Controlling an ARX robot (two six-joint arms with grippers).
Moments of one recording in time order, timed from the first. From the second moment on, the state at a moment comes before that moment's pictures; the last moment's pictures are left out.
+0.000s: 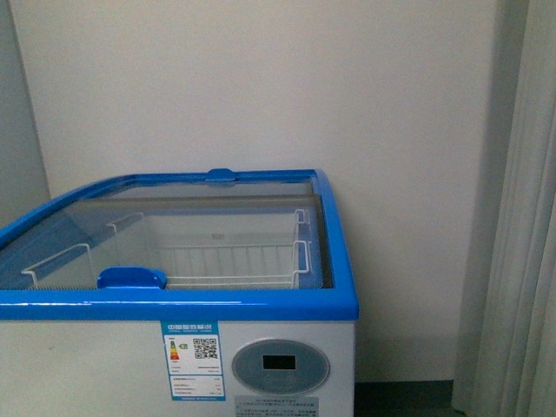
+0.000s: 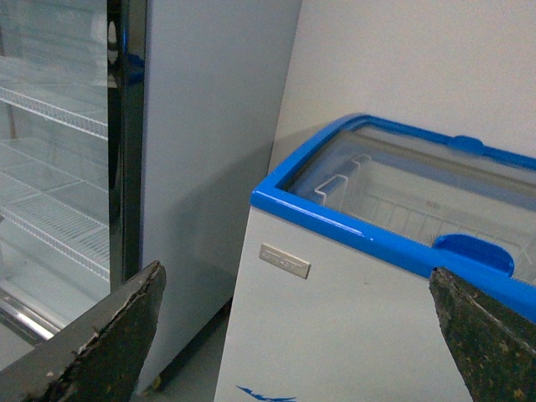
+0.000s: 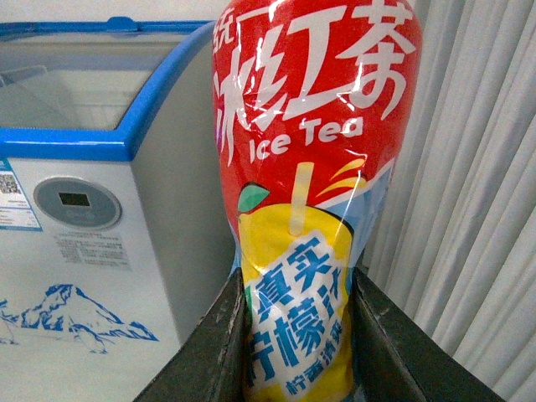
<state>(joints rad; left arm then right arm) -0.12 0.23 0.01 0.36 -0.48 -0.12 0.00 0.01 0.02 -0.01 0.00 0.00</state>
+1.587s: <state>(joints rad) 0.06 1.86 0.97 0.61 0.21 0.28 0.00 0.01 0.02 -0.01 0.00 0.00</state>
